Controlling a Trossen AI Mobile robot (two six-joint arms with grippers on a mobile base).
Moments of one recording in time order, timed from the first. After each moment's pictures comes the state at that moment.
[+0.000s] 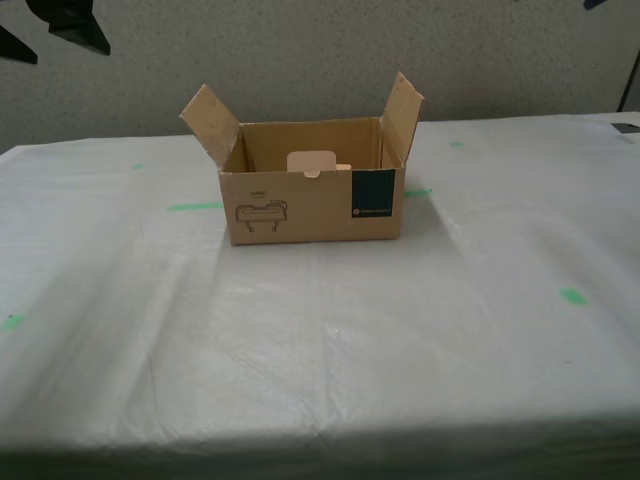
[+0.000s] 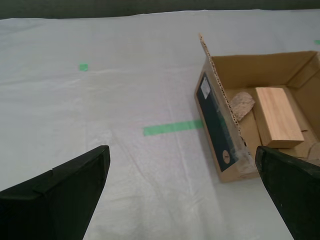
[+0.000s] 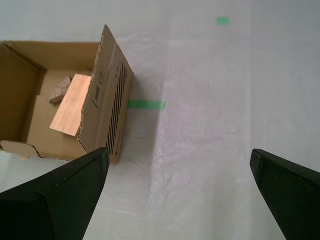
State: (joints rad) arm 0 0.25 1.39 1.24 -0.77 -0.06 0.17; arm 1 -0.15 1.02 0.76 -0.40 0.07 -0.07
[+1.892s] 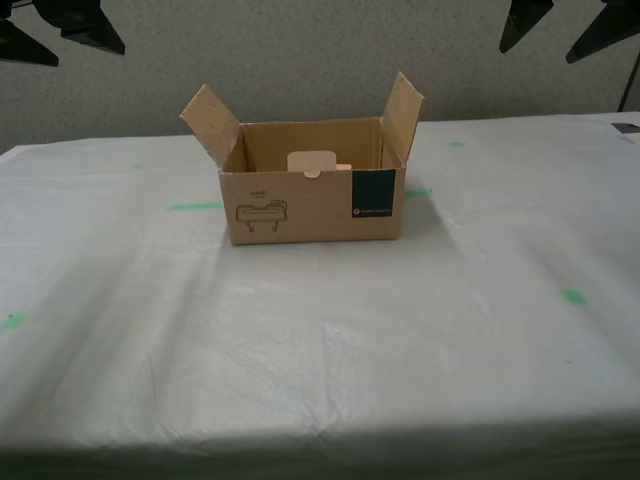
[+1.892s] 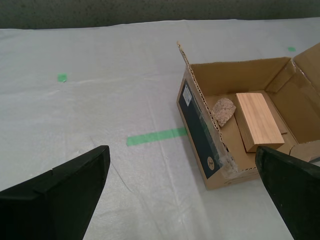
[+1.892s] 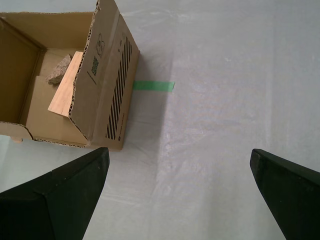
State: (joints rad) arm 0 0.25 1.39 1.10 -0.66 -0.12 0.17; arm 1 -0.14 1.02 0.72 -0.31 0.14 -0.06
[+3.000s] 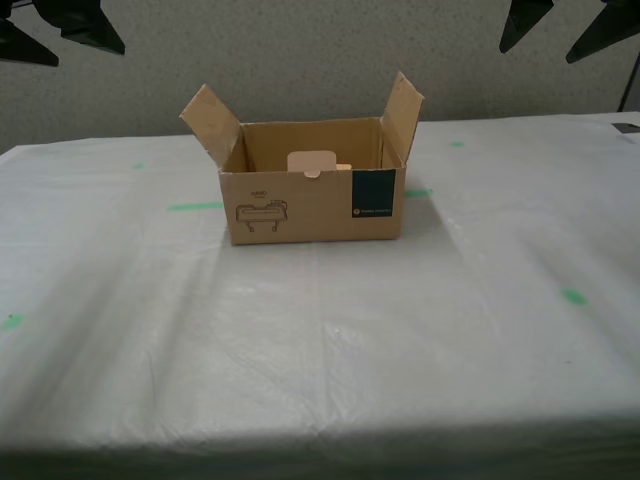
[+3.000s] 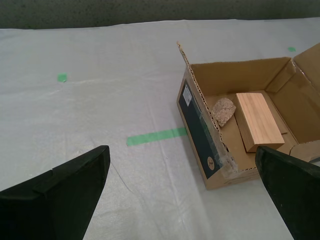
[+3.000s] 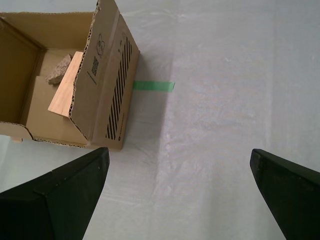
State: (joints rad) arm 0 0.25 1.39 1.10 -0.66 -0.12 0.17; arm 1 -0.14 1.02 0.72 -0.31 0.14 -0.06
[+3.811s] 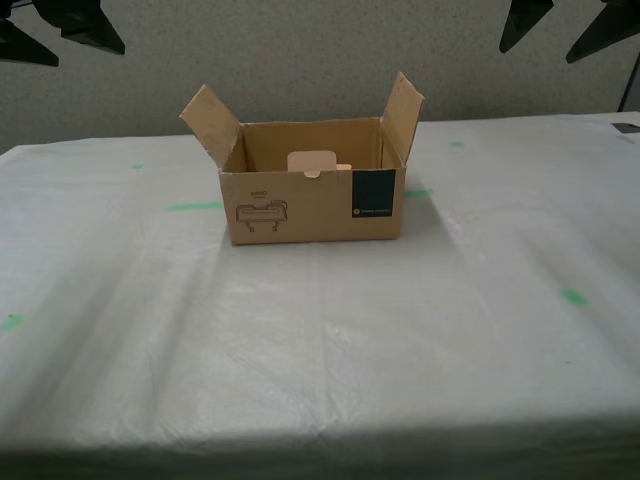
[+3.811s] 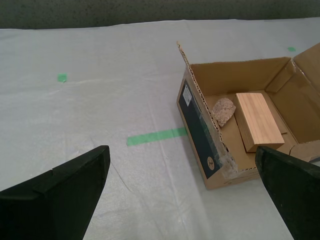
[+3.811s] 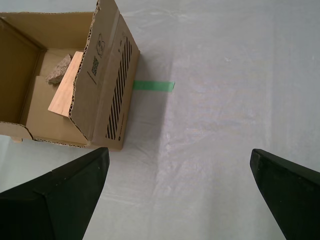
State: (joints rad) arm 0 0.25 1.39 1.10 -0.66 -0.12 0.17; arm 1 -0.14 1.02 0.72 -0.31 0.14 -0.06
